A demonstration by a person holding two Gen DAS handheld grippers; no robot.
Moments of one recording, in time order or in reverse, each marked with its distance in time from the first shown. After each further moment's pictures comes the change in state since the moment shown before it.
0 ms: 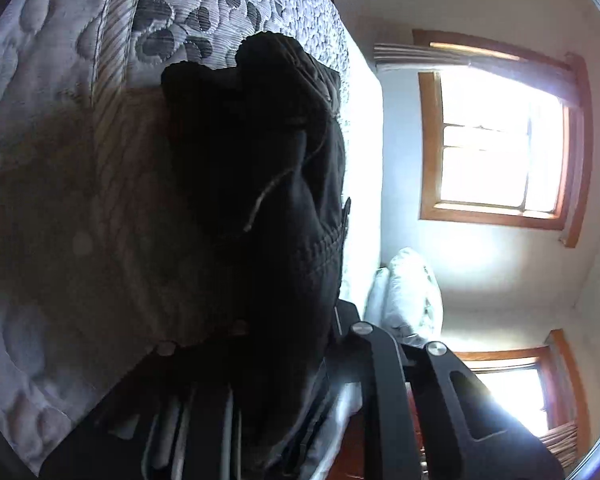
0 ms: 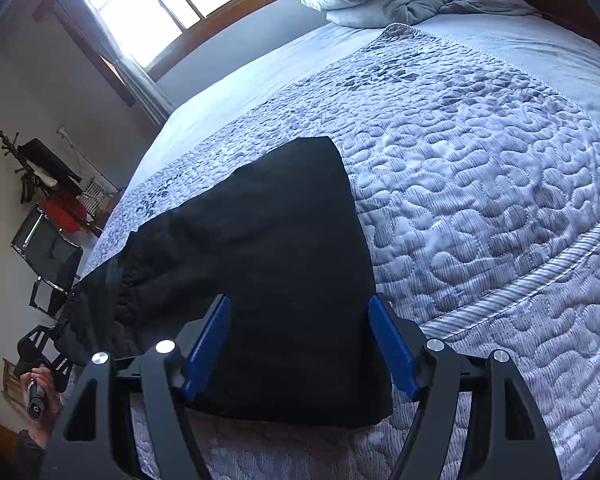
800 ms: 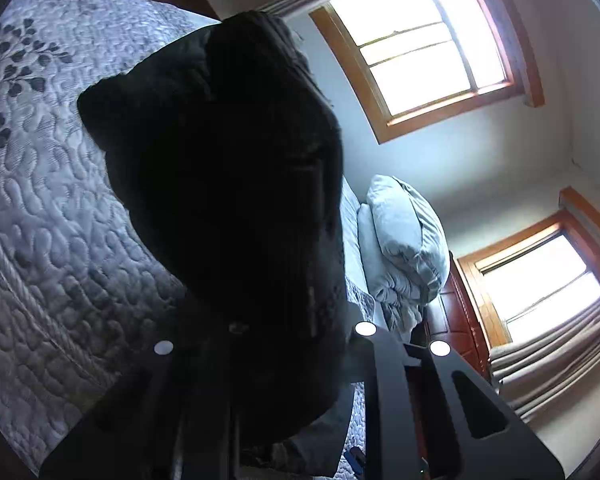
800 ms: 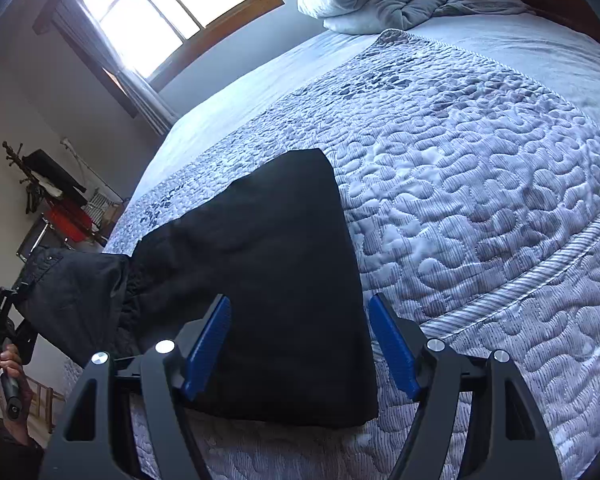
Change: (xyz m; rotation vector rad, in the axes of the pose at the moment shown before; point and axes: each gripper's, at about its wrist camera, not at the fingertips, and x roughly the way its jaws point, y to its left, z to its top) left arm 0.043 -0.166 -0.087 0.509 0.098 0.005; right arm -0.010 -0.010 0.002 0.023 -0.035 0.021
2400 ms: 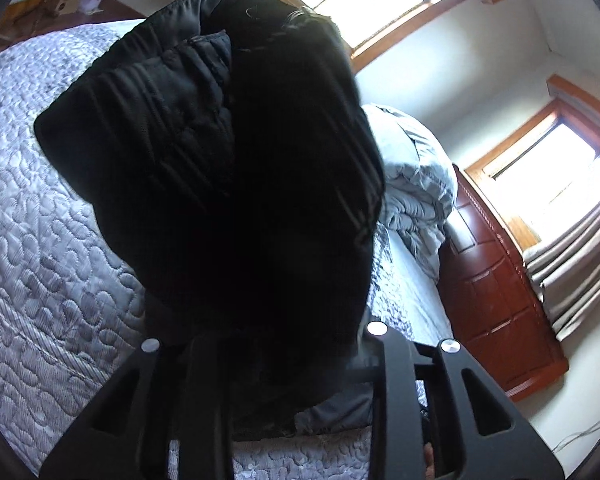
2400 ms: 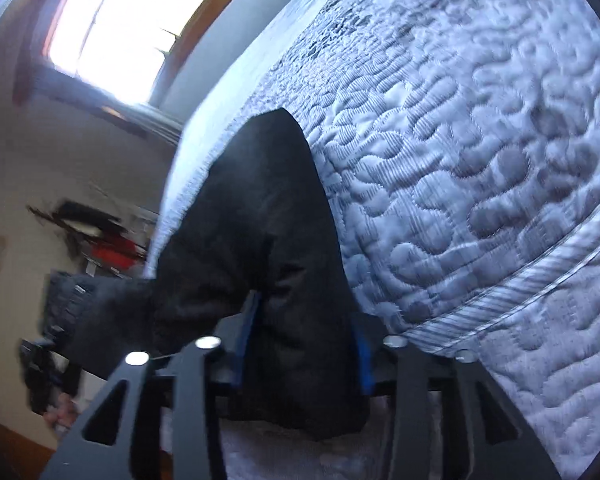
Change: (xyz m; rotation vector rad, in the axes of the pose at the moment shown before) left arm 0.049 -0.065 -0.048 0.319 0.162 0.044; right arm 0.036 -0.056 0.009 0.193 0.131 0.164
